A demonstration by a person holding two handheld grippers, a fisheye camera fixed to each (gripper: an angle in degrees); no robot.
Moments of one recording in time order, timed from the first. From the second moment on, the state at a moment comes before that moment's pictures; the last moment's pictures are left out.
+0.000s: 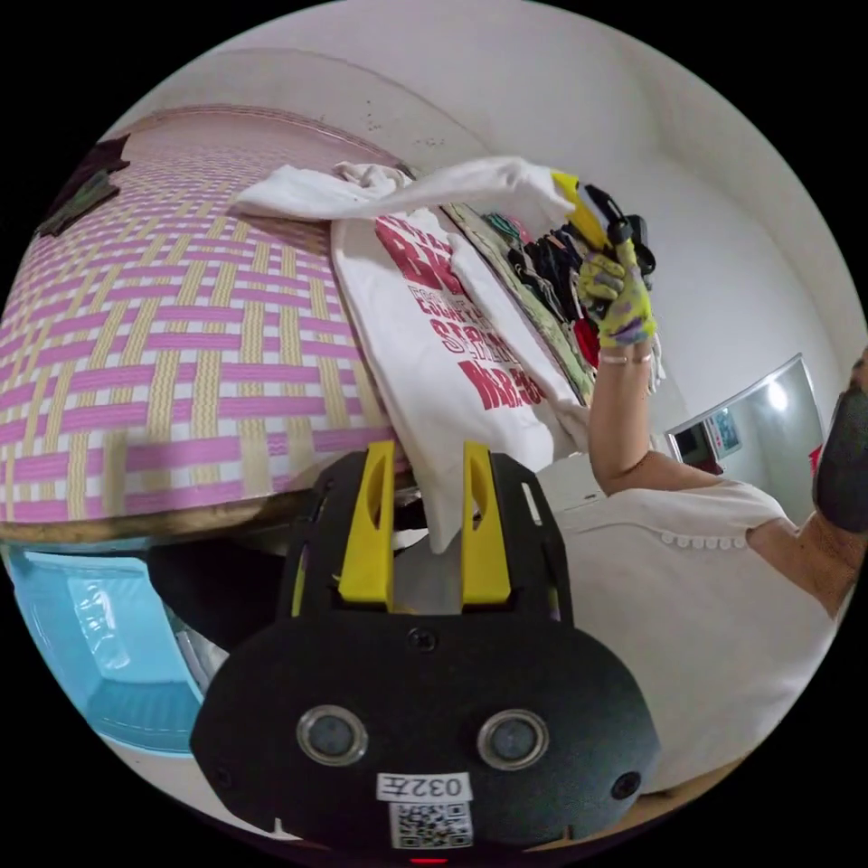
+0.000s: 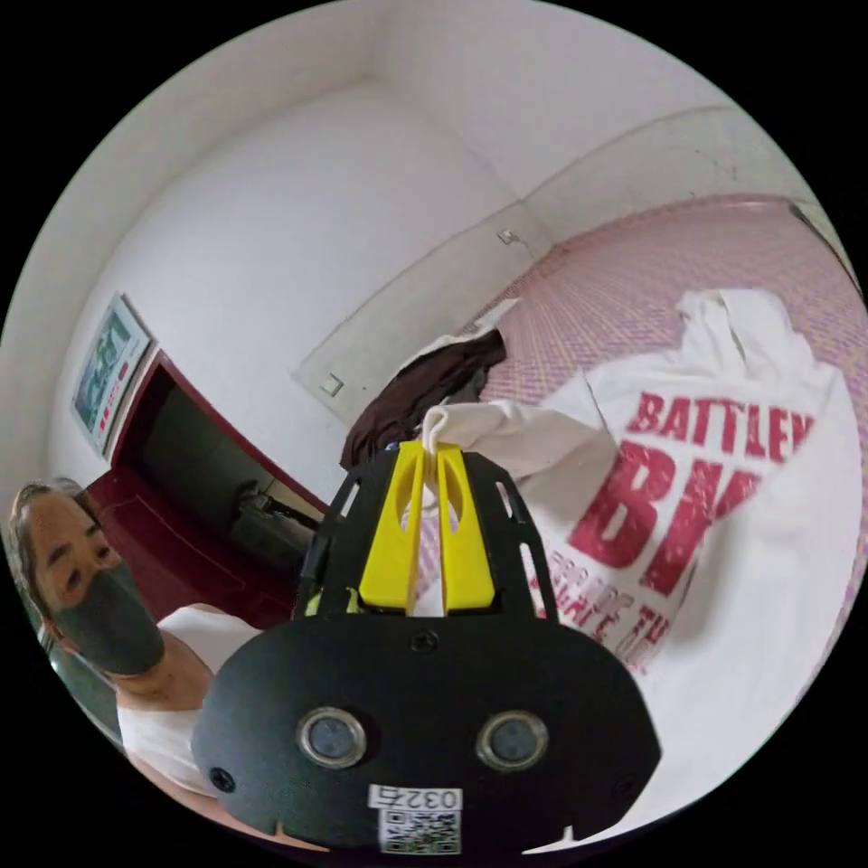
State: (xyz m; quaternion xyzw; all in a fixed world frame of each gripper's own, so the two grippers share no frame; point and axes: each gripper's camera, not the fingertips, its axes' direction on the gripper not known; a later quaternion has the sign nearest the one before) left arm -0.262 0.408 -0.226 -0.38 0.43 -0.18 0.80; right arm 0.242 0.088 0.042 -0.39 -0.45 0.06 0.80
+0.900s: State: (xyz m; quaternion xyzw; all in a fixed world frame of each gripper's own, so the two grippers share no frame) left arm -0.114 0.337 -0.180 -0.41 0.58 -0.07 0.70; right arm 0.559 -0.026 0.028 -0.36 -0.18 0.18 0.90
